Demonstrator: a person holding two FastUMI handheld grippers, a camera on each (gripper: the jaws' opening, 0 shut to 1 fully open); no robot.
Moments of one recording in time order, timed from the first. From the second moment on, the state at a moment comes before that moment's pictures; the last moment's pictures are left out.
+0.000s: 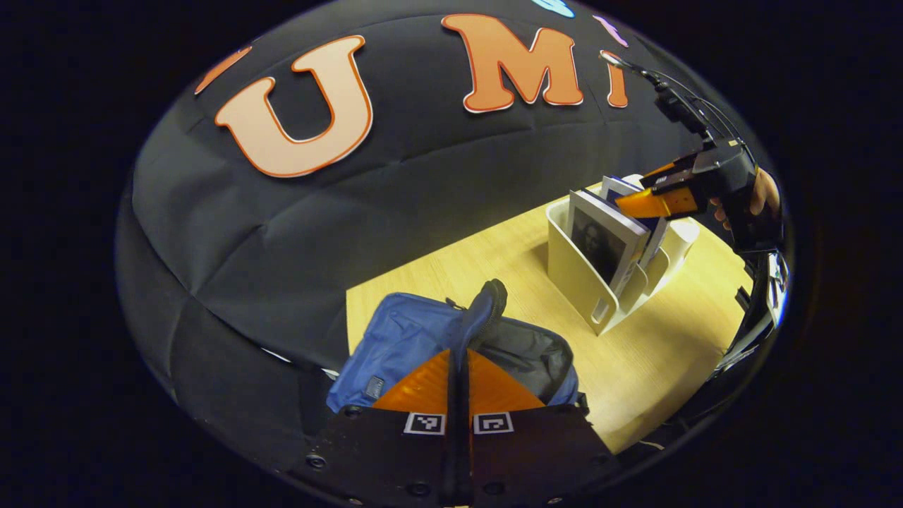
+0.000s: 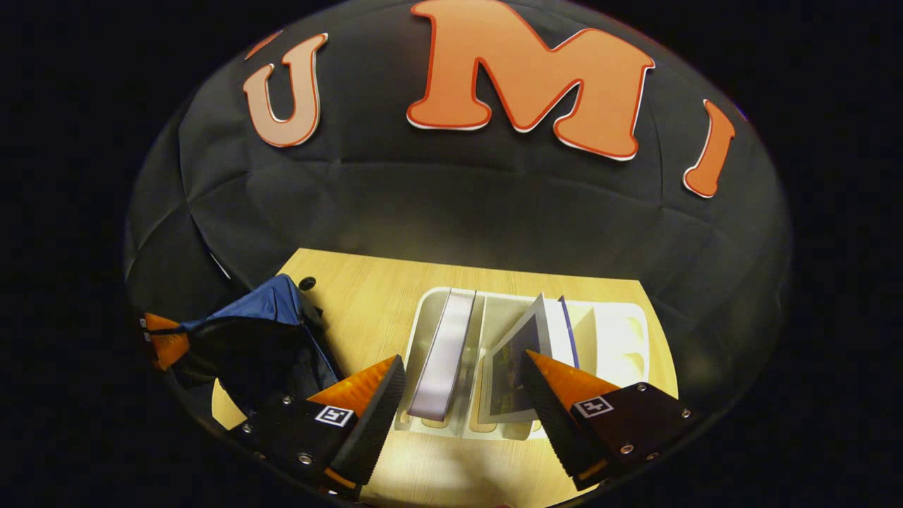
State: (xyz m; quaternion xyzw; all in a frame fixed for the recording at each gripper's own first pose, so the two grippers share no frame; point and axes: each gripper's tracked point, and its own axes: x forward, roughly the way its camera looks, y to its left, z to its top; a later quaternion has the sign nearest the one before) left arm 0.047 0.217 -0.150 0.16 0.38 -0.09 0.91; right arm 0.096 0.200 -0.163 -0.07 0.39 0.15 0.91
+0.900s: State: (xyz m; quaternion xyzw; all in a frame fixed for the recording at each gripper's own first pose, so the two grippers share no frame) left arm 0.057 0.224 -0.139 0.15 0.37 -0.14 0.91; right arm 0.105 0.202 -0.228 -0.09 0.60 0.08 0.79
